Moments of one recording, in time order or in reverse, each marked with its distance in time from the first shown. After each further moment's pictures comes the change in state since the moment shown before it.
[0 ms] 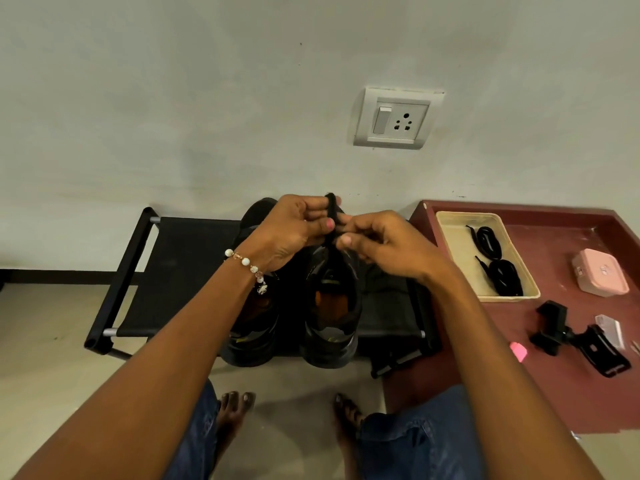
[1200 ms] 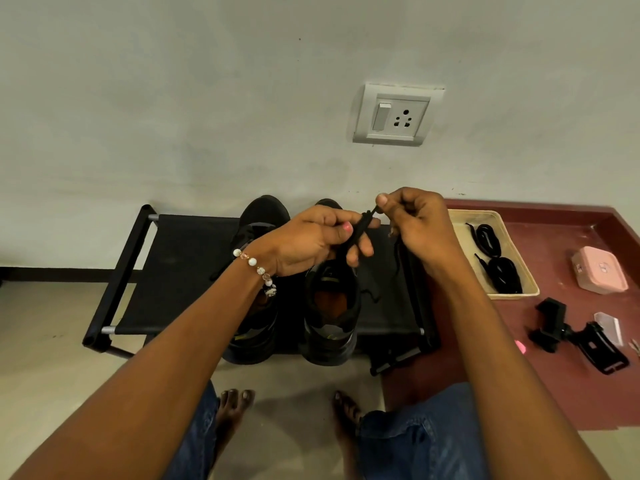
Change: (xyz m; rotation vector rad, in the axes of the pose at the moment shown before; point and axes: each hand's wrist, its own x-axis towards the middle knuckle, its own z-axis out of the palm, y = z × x) left_hand -0.005 0.000 0.015 0.040 -0.406 -0.045; right_hand -0.002 0.019 -0.015 0.121 0.531 0.077
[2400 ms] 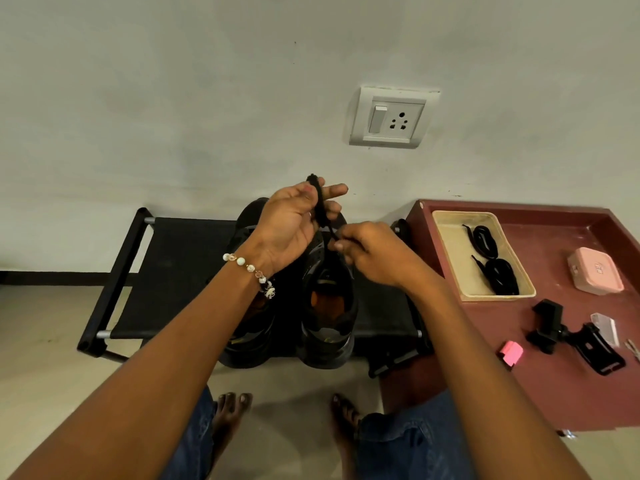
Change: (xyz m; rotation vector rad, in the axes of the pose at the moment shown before) left_hand 0.009 0.005 -0.009 -0.403 0.451 0.223; right_hand -0.010 -0.017 0.030 -0.480 -0.509 -0.071
